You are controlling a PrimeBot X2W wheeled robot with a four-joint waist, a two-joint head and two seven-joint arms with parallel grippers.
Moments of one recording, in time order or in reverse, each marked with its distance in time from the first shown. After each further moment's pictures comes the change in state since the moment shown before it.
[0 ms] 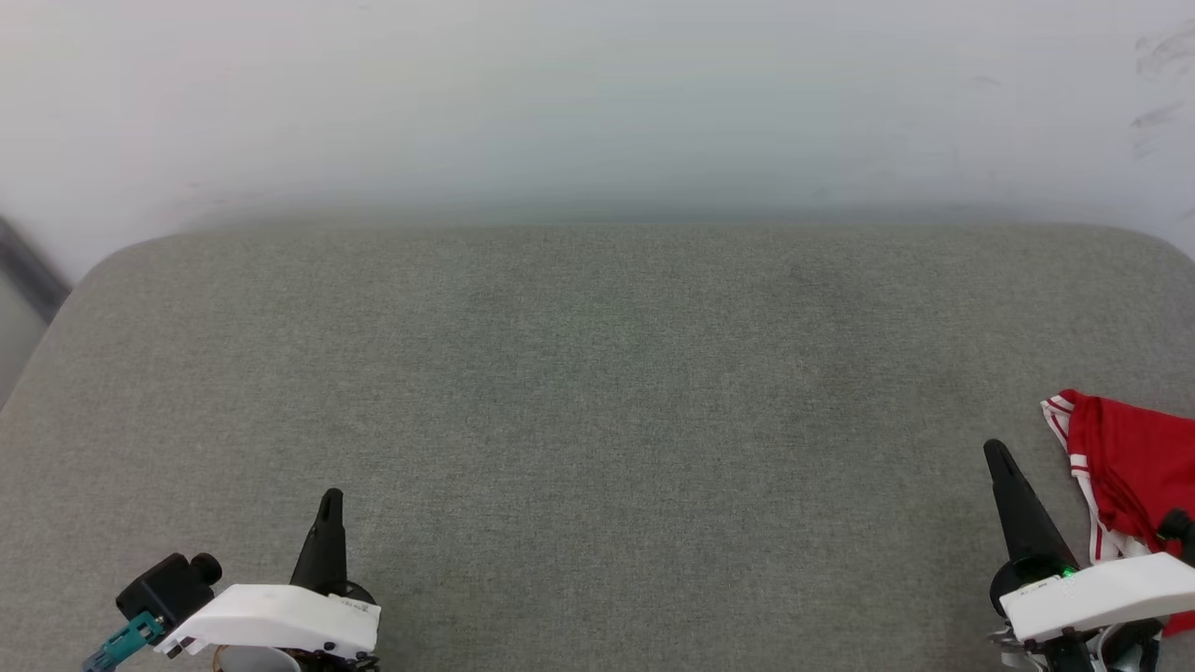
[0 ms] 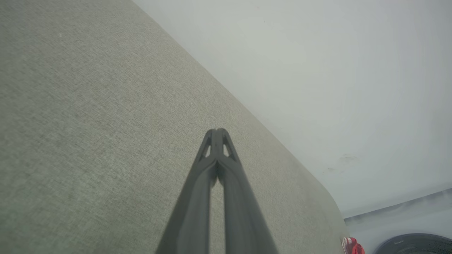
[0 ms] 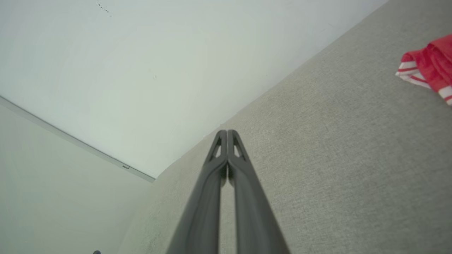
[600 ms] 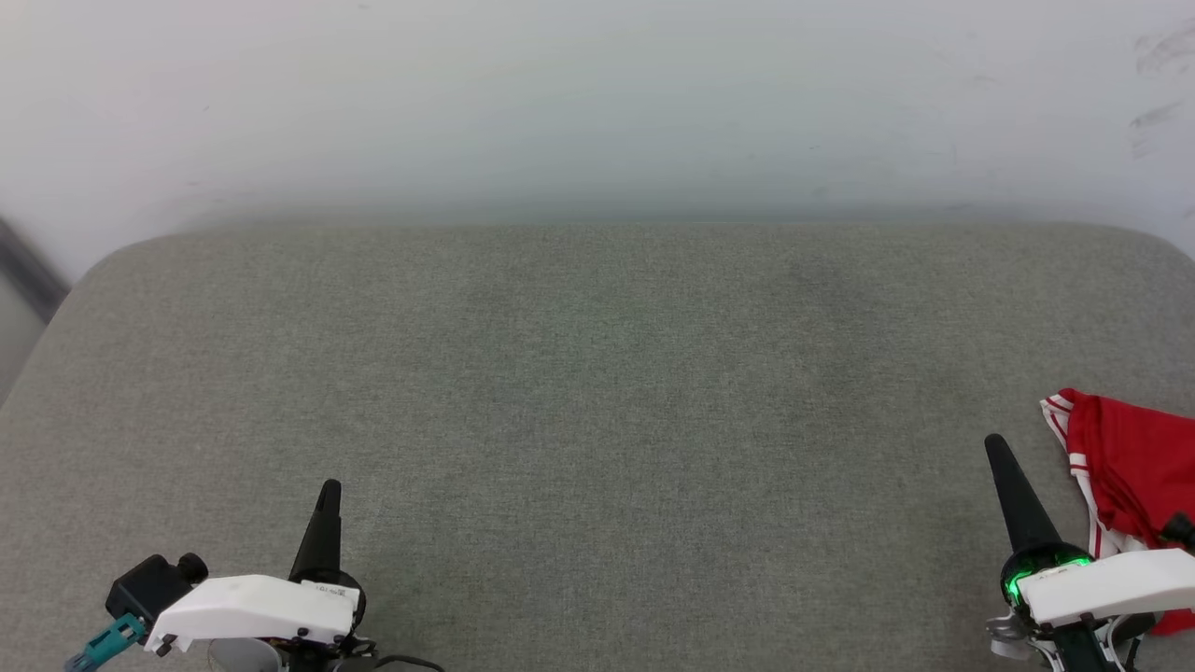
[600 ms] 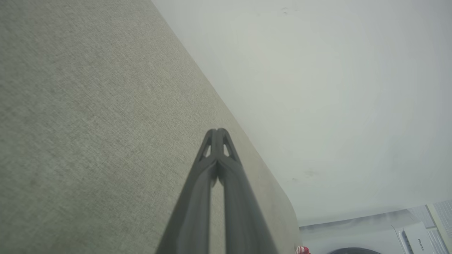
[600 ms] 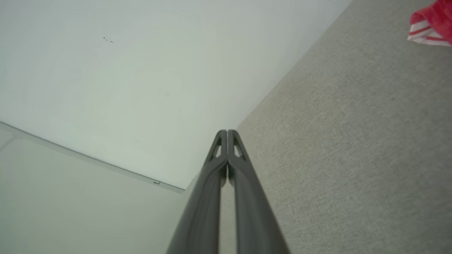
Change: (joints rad) left arm -0.022 -0.007 0.031 0.009 -0.203 -0.024 0.054; right arm -0.031 0.007 -0.011 0.052 0.205 0.000 0.013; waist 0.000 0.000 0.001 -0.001
